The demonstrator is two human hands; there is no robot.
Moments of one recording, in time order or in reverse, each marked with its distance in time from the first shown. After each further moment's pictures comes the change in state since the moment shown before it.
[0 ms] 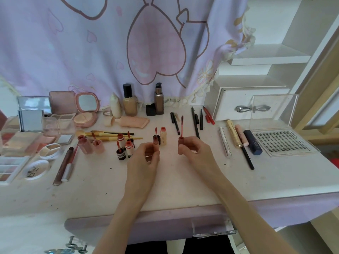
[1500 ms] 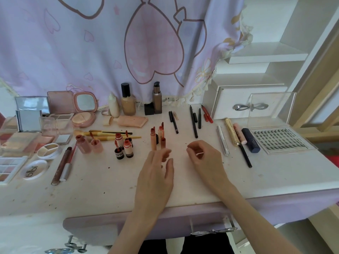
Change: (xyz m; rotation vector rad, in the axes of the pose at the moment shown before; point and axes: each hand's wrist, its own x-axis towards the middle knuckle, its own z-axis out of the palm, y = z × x) left_hand -0.032 0.011 0.018 0.197 -0.016 0.229; right_hand -0.009 0.017 -0.014 -0.422 0.138 -0.242
